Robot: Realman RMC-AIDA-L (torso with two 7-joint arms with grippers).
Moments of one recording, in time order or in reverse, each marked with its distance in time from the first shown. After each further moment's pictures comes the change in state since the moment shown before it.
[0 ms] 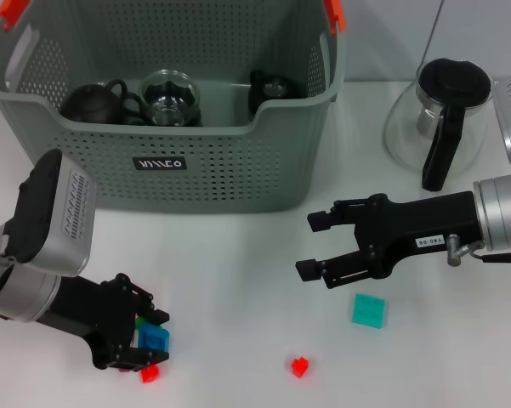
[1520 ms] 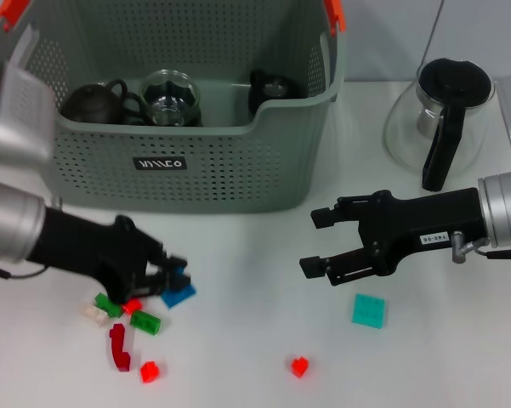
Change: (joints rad) left arm -0.127 0.020 -0.276 -0.009 -0.070 0.189 -0.194; right arm 0.000 -0.008 0.000 -0.007 0.002 -0.005 -0.004
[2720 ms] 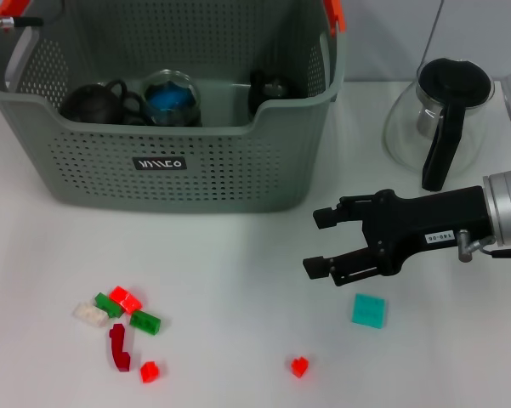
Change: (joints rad) left arm -0.228 0.136 0.054 -0.016 -0.263 -0.593 -0.567; right arm 0.003 -0.007 0.012 -0.004 -0.006 -0.027 0.009
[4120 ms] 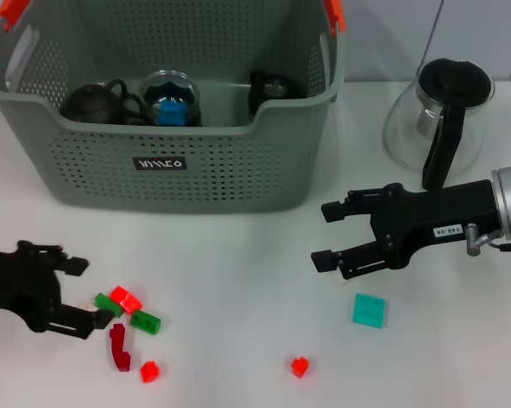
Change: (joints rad) left arm 0.496 -0.170 0.015 0.380 0.277 0.574 0.392; right arm 0.004 -0.018 0.001 0.007 0.005 0.004 -0.011
